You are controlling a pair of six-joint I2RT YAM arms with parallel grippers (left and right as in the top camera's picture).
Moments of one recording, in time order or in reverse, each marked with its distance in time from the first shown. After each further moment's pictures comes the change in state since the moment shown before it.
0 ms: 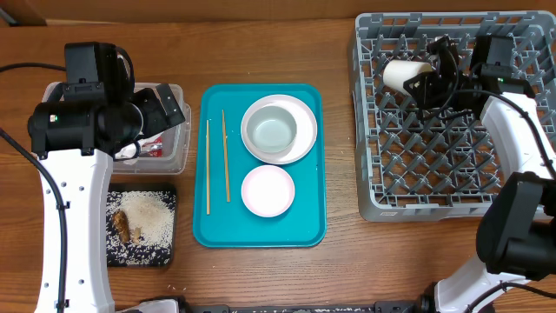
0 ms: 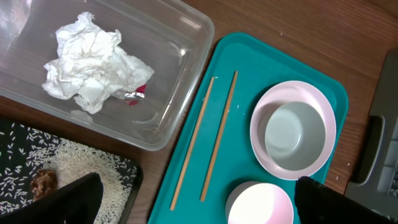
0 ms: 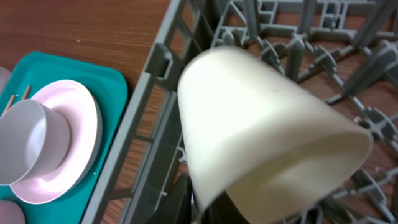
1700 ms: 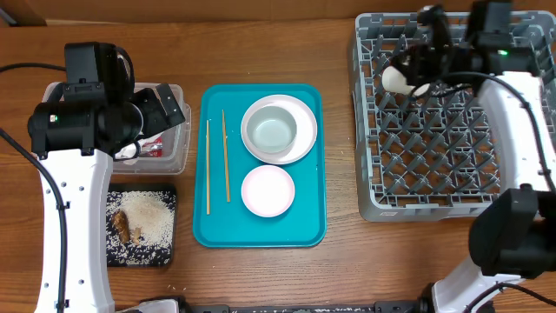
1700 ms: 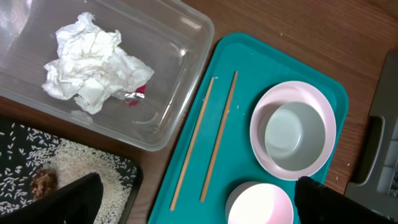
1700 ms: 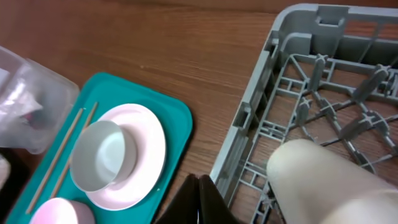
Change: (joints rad) left arm 0.000 0.000 0.000 0.000 0.000 0.000; right arm 0.123 -0.006 0.268 -0.201 -0.023 0.053
